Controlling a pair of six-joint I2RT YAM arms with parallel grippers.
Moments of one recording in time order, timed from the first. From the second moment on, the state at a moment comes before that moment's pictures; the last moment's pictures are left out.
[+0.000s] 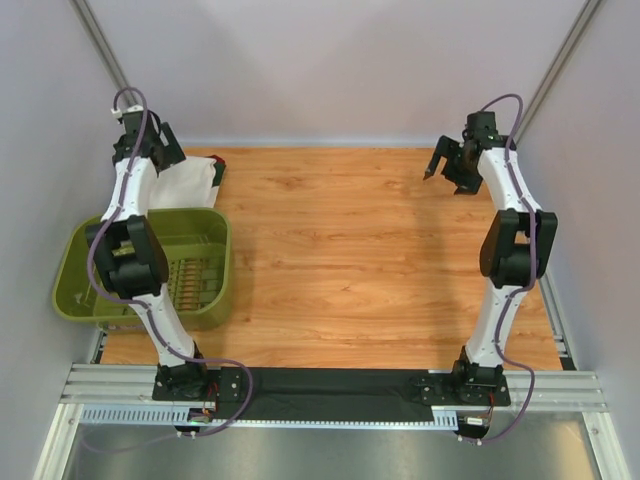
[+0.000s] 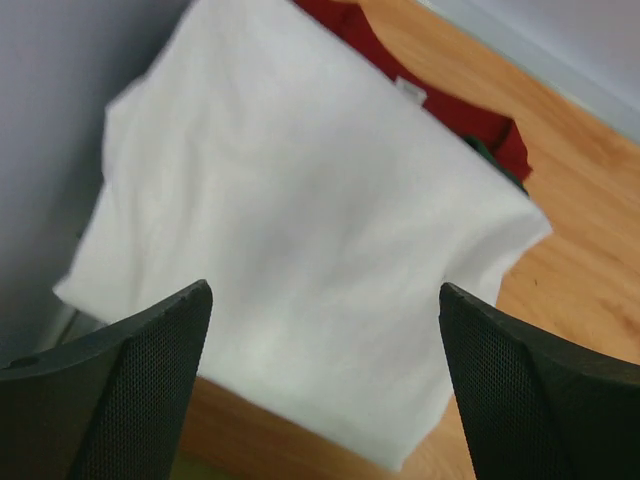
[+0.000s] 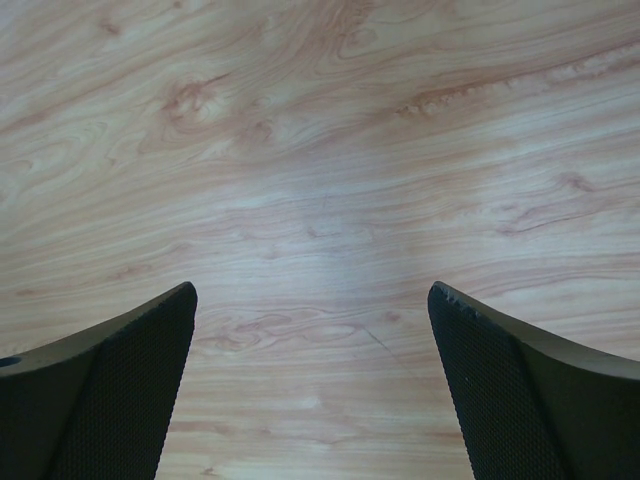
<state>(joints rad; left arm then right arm) 0.22 1.98 1.82 -0.49 -0.20 -0.25 -0.06 2.11 1.94 -0.86 -0.12 0.38</state>
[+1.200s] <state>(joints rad) 0.05 0.63 0.86 -0.46 0.06 -0.26 -0.06 1.02 0.90 -0.36 -0.19 0.45</state>
